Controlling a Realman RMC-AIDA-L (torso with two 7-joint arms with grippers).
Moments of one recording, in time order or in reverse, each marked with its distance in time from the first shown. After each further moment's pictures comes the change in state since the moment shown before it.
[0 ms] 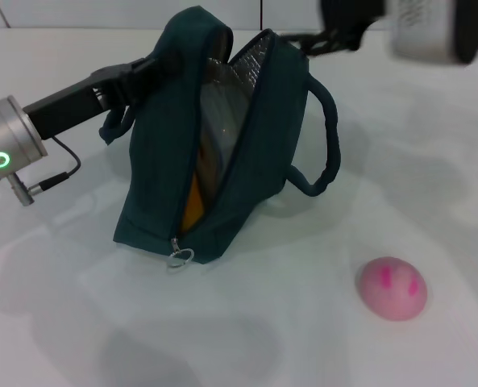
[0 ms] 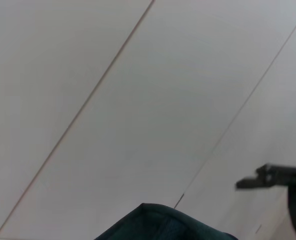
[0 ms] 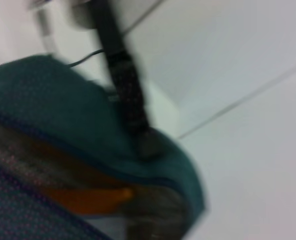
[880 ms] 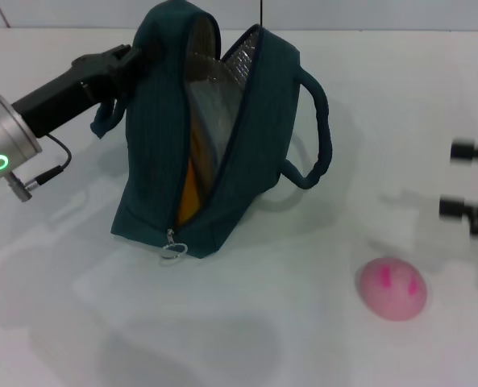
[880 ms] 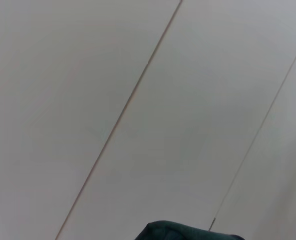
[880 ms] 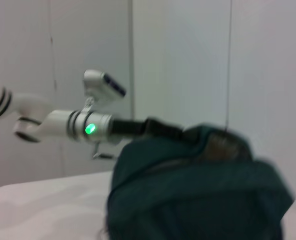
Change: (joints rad) left arm 0.009 -0.019 -0.055 -0.026 -0.042 -0.039 0.185; right arm -0.324 -0.020 0.633 0.570 0.554 -0.681 -0.316
